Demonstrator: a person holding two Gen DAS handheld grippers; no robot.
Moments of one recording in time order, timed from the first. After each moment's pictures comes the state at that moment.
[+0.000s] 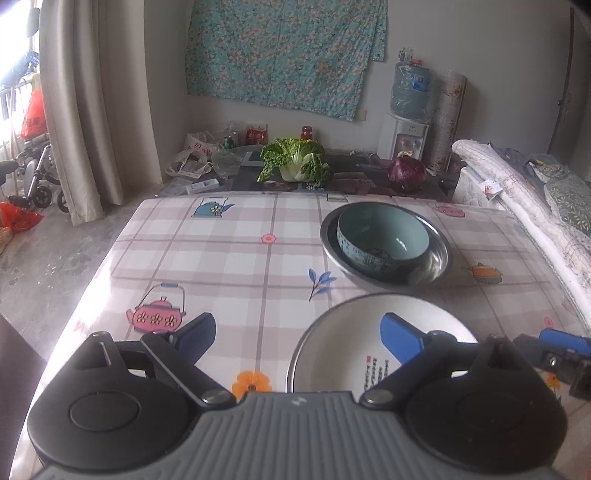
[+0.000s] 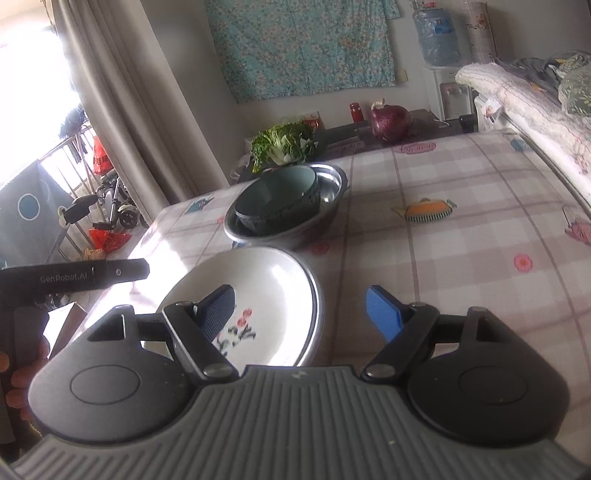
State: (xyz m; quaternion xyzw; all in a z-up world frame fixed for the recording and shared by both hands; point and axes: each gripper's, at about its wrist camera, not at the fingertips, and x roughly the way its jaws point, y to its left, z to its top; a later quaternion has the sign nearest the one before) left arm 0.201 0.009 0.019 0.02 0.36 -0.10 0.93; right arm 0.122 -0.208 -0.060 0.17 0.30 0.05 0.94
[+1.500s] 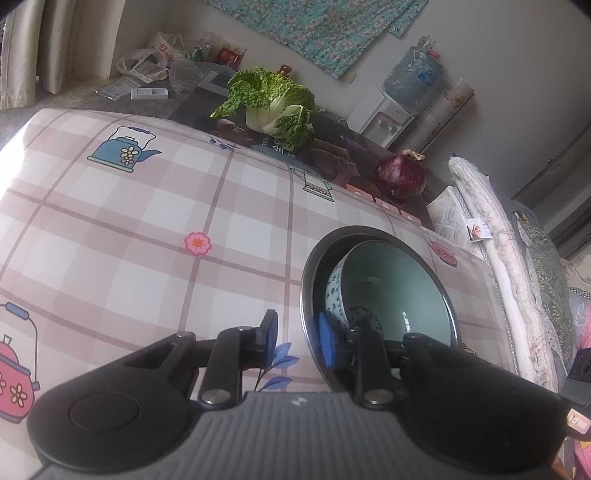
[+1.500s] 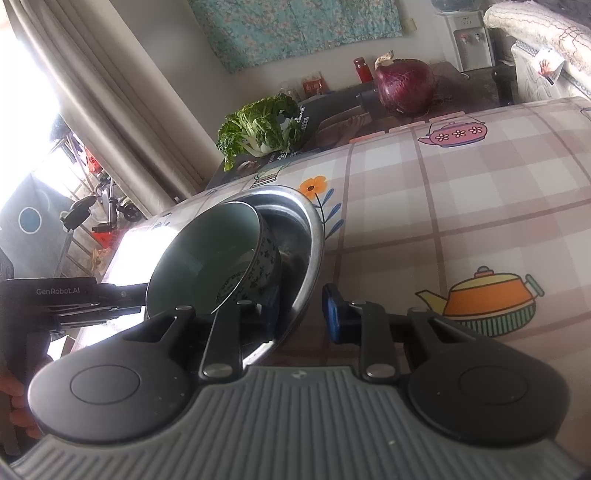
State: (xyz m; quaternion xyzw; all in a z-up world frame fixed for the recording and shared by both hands) left arm 0.379 0.008 -0.049 -0.16 0.46 -0.18 0.85; right arm 0.329 -0.255 -0.115 0.22 0.36 0.08 0.90
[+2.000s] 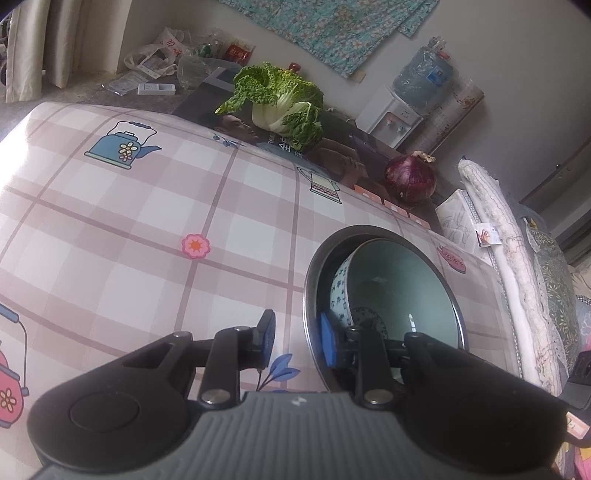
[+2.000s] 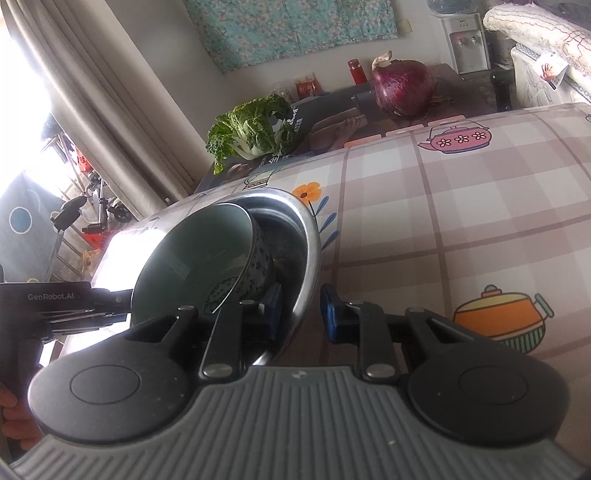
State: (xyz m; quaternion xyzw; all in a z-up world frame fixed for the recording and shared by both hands) left arm 0.389 0.003 -0.055 -0.16 0.47 -0.16 0.85; right arm 0.345 -0.249 -0.119 0.21 0.36 0.07 0.91
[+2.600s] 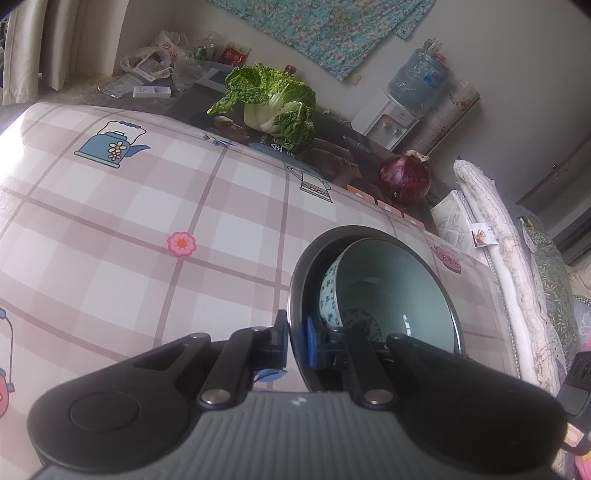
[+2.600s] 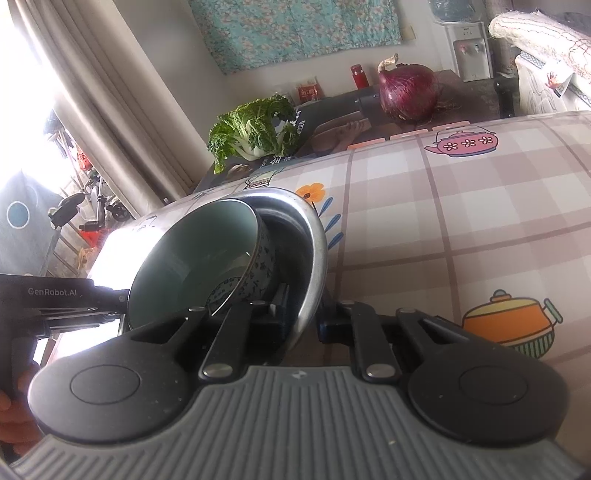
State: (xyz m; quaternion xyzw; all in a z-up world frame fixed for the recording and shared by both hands) left arm 0.385 -0.006 -0.056 -0.16 0.46 -0.17 0.86; right arm 0.350 -0.243 -0.123 0.20 0.35 0.07 0.91
